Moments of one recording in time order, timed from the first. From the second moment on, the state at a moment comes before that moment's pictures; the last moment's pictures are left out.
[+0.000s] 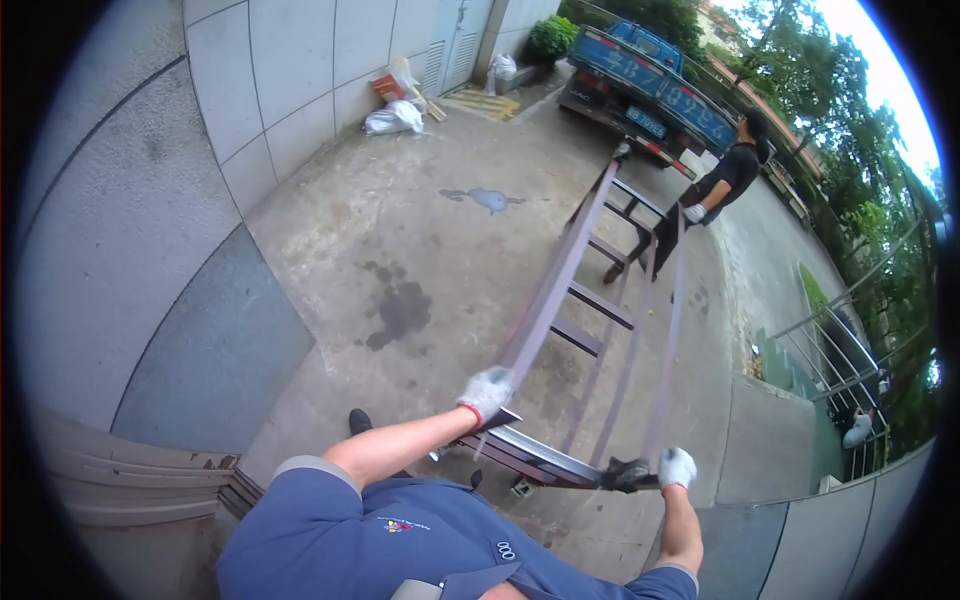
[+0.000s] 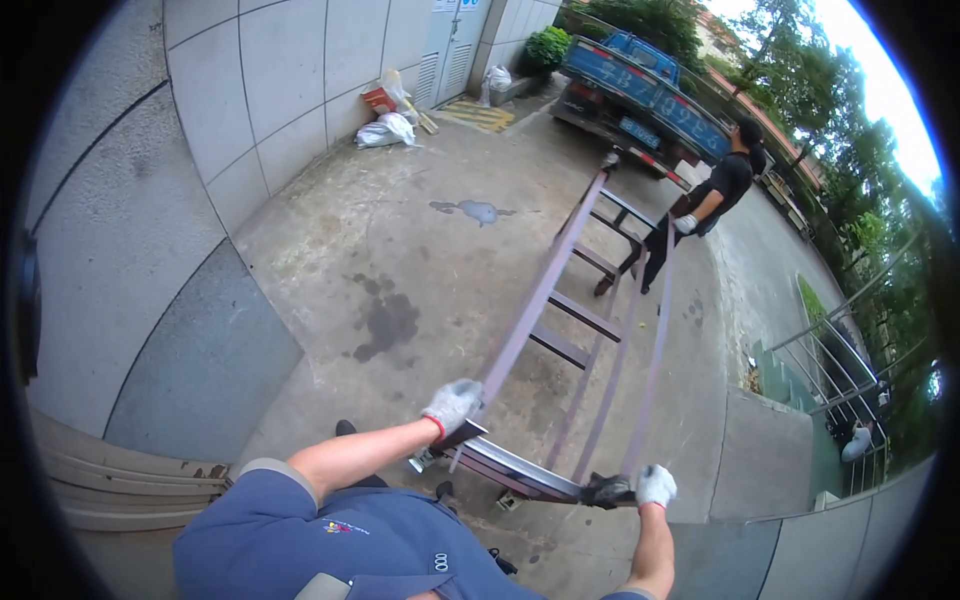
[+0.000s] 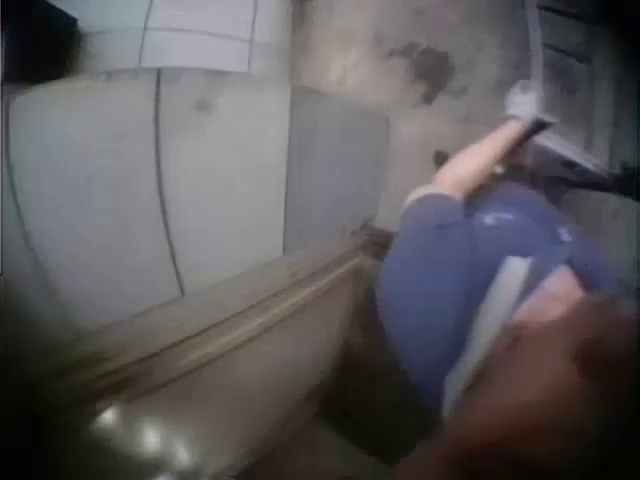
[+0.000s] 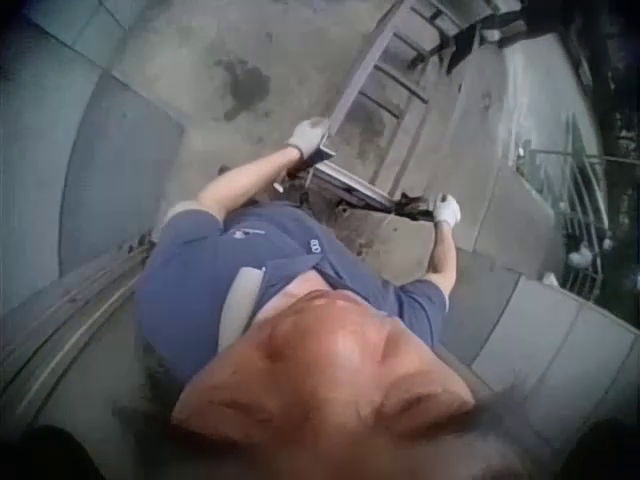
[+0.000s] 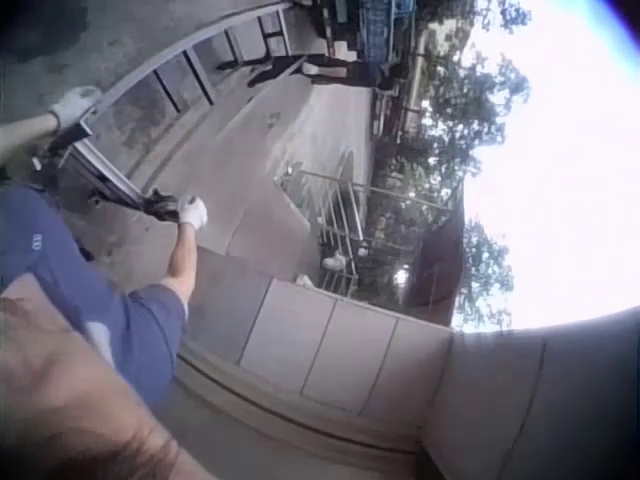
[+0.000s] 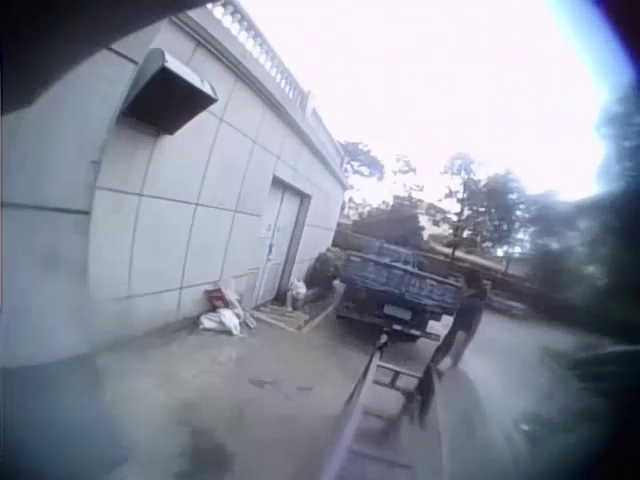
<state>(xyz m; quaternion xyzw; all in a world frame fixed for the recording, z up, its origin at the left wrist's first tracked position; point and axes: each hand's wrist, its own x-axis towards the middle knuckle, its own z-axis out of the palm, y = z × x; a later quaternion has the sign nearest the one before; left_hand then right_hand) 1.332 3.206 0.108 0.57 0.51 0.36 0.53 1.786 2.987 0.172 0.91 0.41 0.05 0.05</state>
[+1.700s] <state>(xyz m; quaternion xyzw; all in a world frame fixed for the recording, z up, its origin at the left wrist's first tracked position) 1.072 4.443 -0.080 0.21 0.73 0.04 0.65 1.723 4.186 0.086 0.98 0.10 -0.07 -0.16</state>
